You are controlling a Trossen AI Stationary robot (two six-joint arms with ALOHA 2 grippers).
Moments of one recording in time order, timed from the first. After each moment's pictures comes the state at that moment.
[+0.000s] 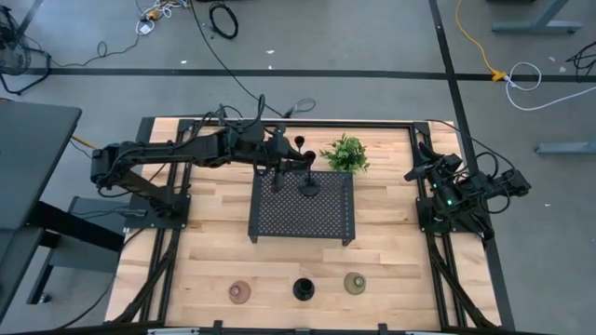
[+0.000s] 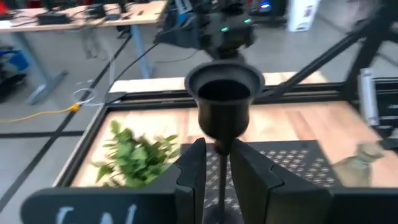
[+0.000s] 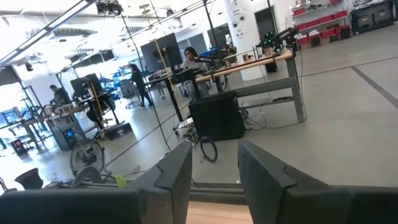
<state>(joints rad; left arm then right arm) 0.20 1.42 1.18 -0.04 0.14 0.12 0.32 0.00 0.02 0.69 1.42 -0.40</state>
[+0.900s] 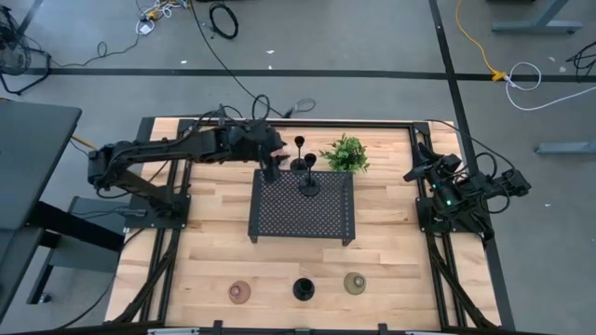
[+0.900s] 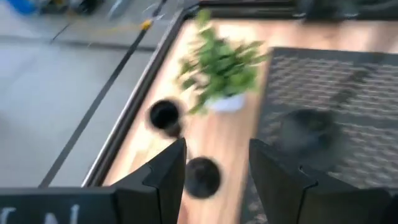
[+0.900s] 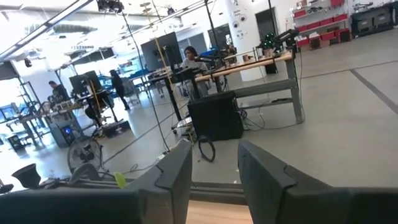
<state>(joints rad) 0.25 1.40 1.18 -0.38 -0.18 0.10 0.32 0.00 0.02 0.67 1.42 -0.40</state>
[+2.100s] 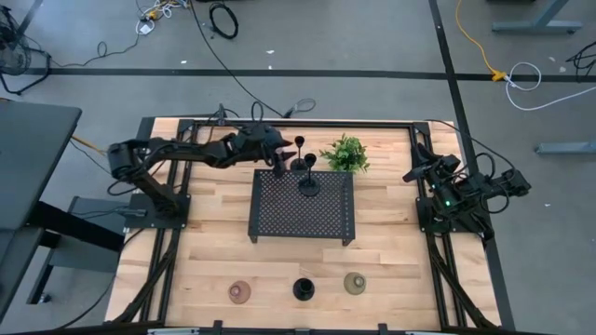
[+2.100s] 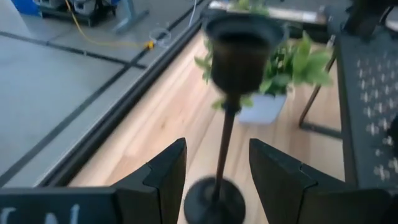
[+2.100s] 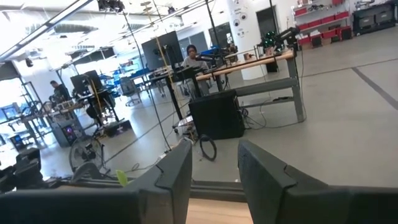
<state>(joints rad) 0.42 1.58 0.81 0.38 0.02 0.04 0.32 0.00 0.02 0.63 1.42 -0.36</state>
